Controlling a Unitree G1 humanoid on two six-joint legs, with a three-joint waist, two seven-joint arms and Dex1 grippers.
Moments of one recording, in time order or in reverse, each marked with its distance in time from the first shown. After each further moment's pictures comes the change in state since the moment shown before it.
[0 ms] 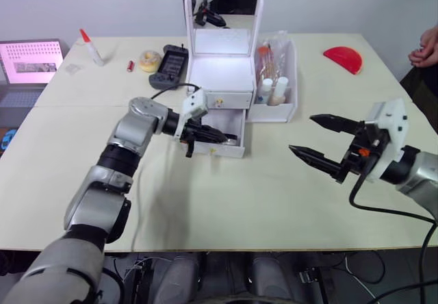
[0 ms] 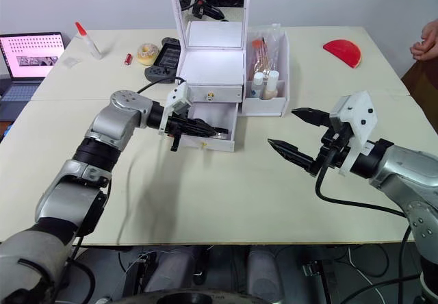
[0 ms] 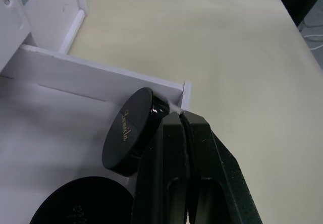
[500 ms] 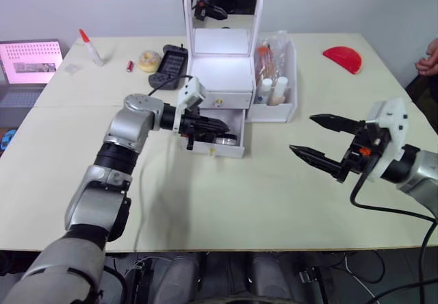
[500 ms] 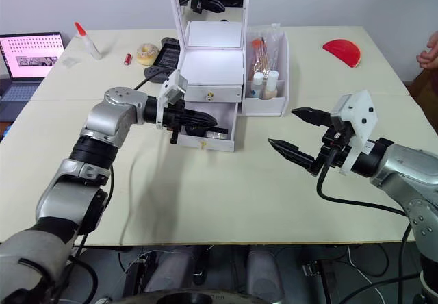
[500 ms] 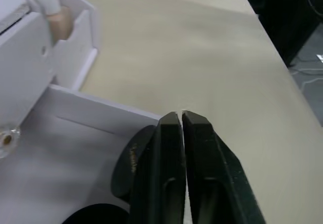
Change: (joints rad) left arm -0.005 0.017 0.063 -0.051 -0.083 0.078 -0.015; right arm -0.021 0.000 0.011 0.015 -0.003 0.000 0.020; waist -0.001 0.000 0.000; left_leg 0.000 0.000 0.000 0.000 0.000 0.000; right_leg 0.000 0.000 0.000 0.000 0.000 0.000
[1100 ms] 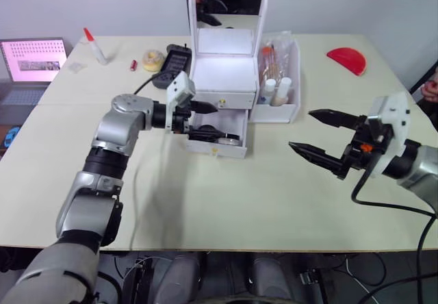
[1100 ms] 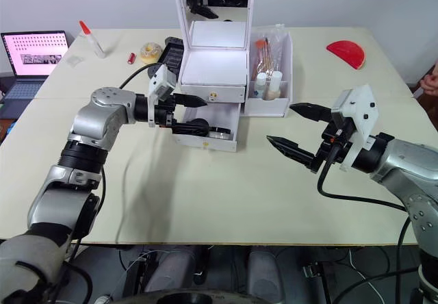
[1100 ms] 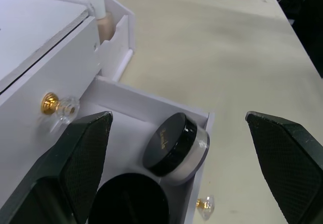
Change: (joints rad) left arm 0.046 0.025 0.050 -0.084 -0.029 0.025 0.107; right arm -0.041 0.000 0.004 0.012 -0.002 -0.002 0.030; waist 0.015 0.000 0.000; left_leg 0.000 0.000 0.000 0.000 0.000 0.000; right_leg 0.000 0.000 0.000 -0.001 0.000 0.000
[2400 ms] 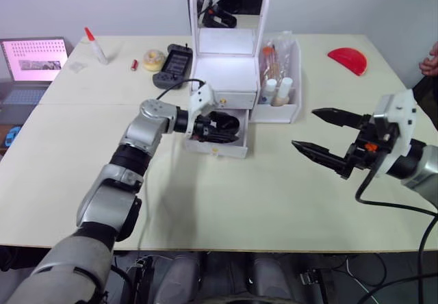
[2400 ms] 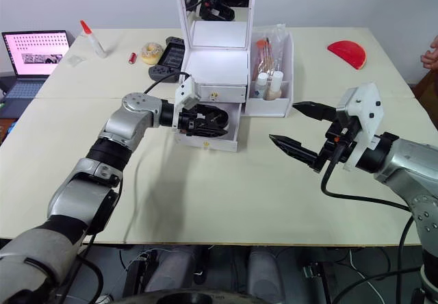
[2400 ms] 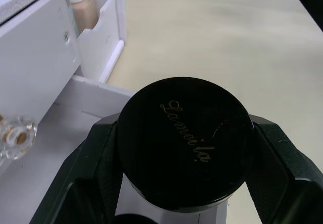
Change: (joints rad) left arm -0.065 -0.117 -0.098 0.231 0.068 -0.213 0.053; right arm 0.002 0.000 -0.030 -0.005 0.015 0.019 0.001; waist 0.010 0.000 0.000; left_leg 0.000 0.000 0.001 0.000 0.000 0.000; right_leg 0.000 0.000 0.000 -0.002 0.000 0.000
